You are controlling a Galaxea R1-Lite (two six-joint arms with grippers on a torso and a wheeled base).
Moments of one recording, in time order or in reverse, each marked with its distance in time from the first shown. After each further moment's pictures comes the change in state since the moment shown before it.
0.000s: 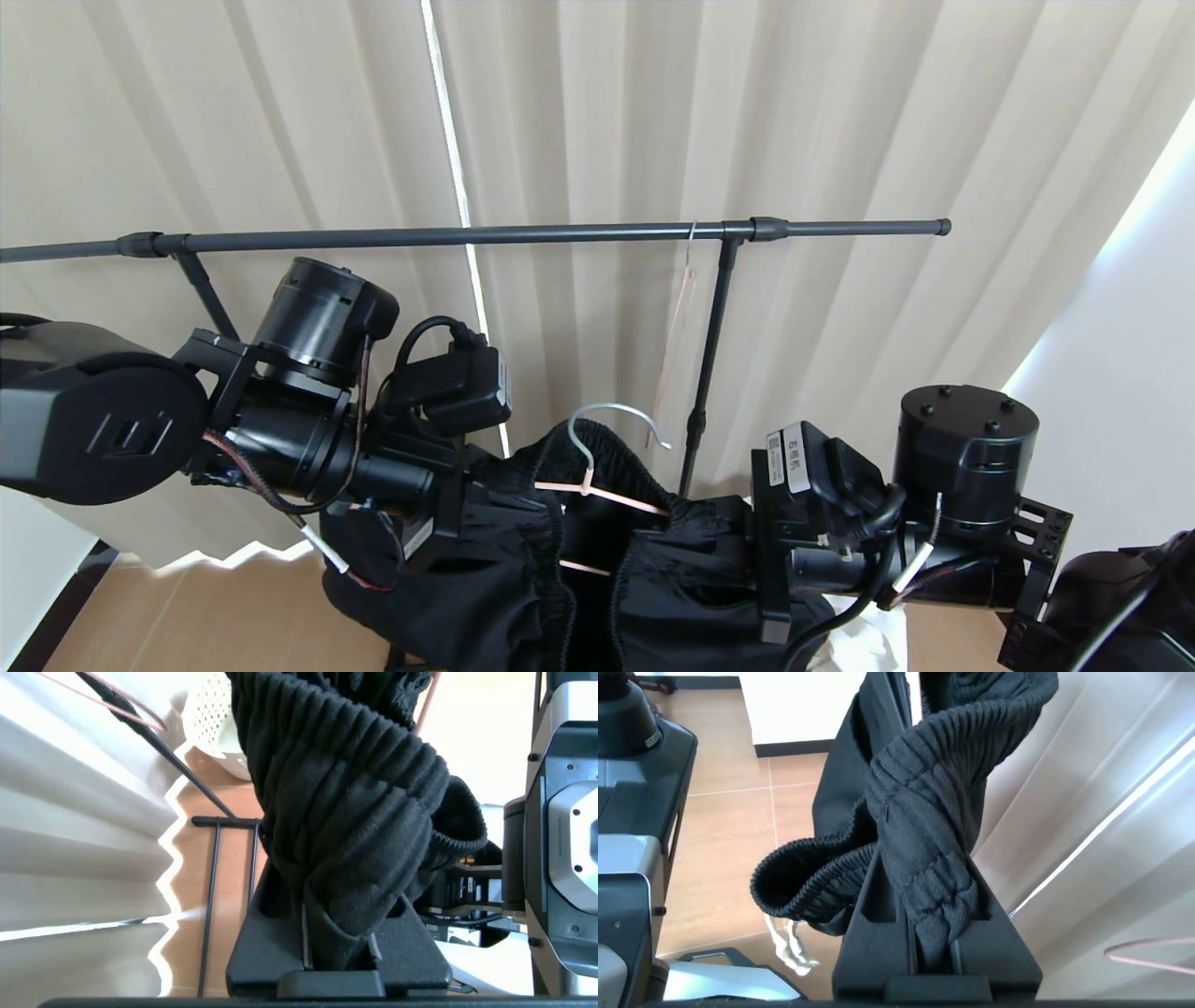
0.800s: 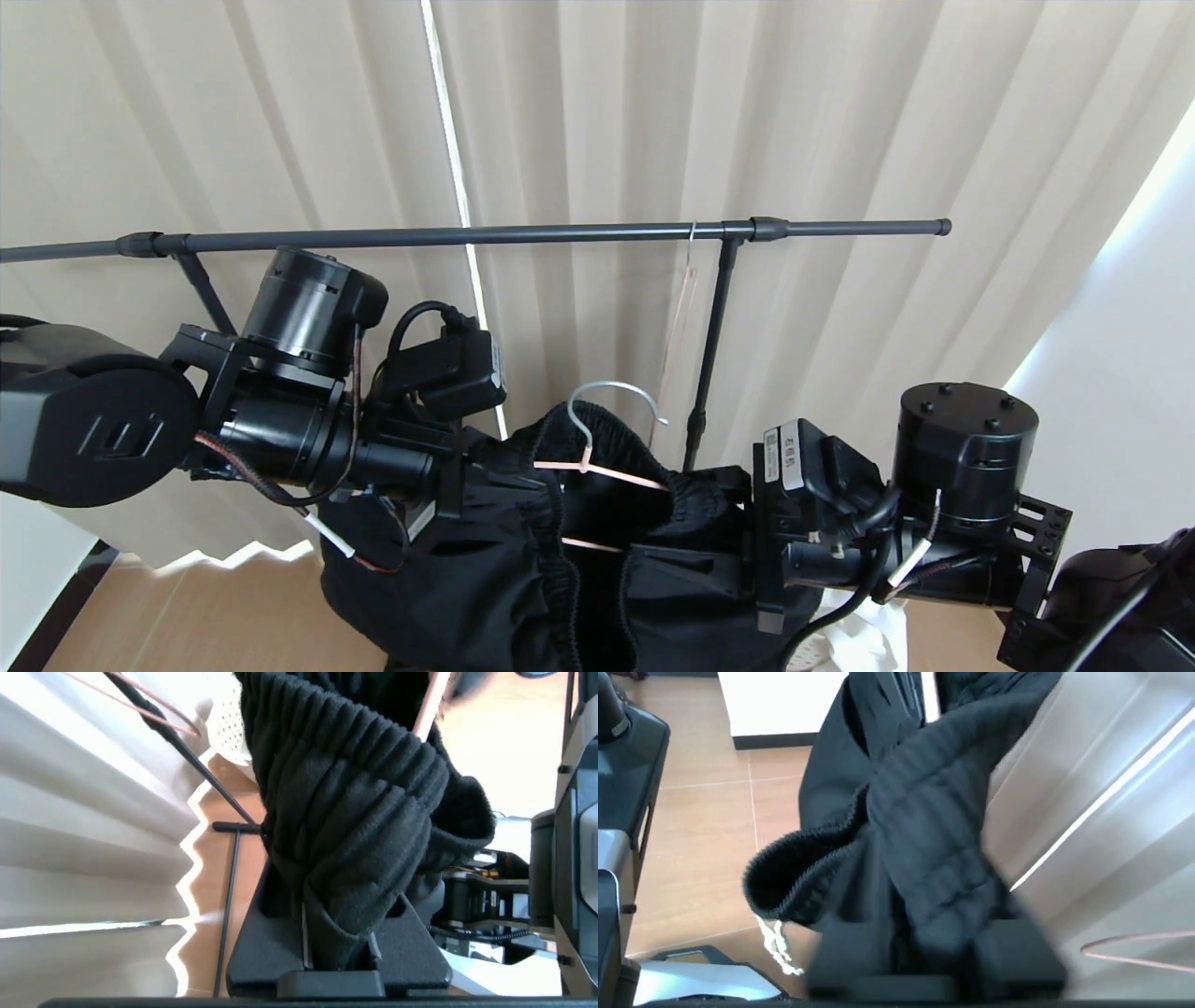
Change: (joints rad) left arm 0.007 -0.008 0.011 -0.078 0.016 -0.022; right arm -0.002 0.000 -0.008 0.007 -0.042 -0.029
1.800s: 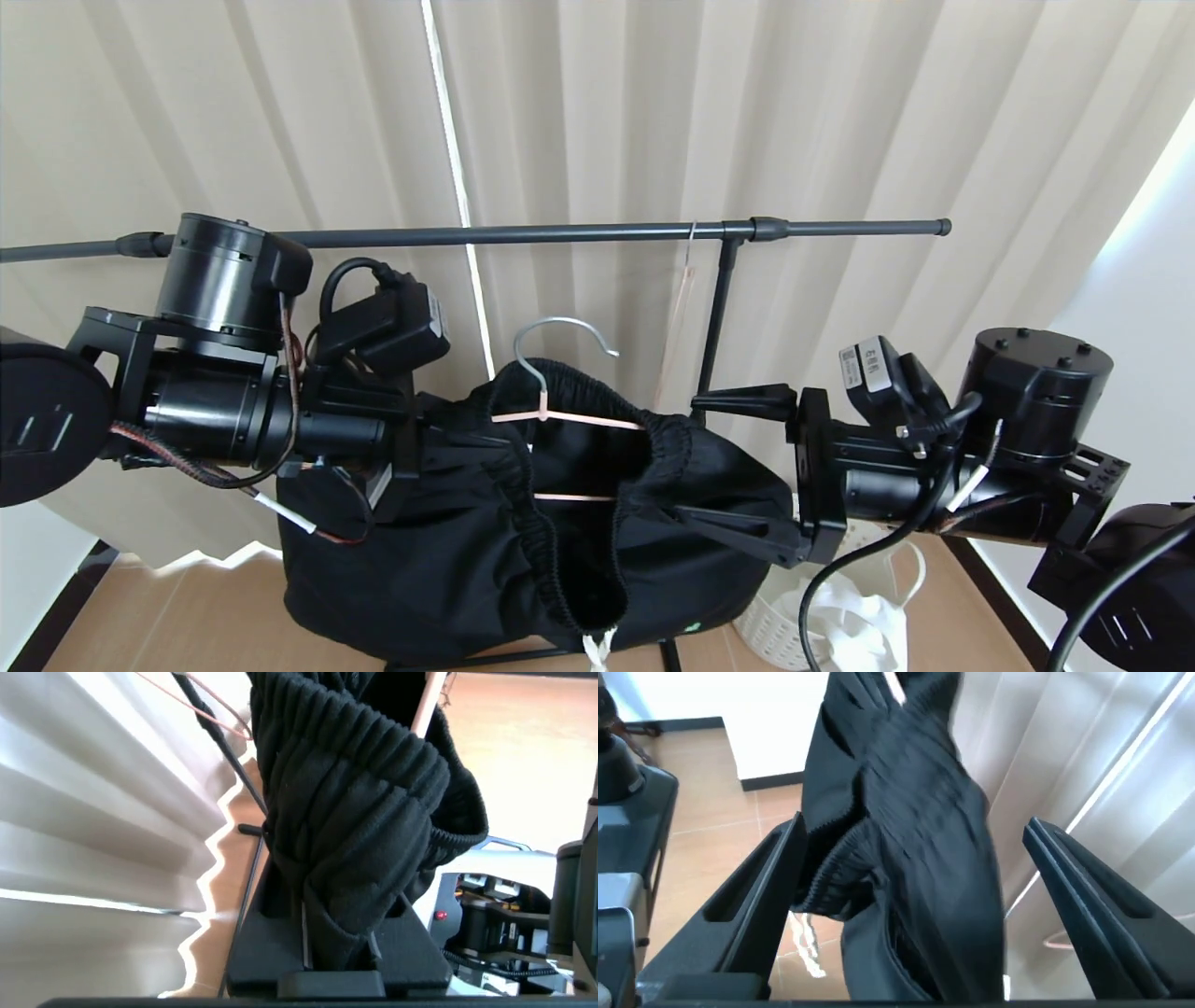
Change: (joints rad) left arm 0.084 -0.078 0.026 -0.053 -0.002 -0.074; right arm -0.160 -0.048 -0.048 -0.004 0.171 0.132
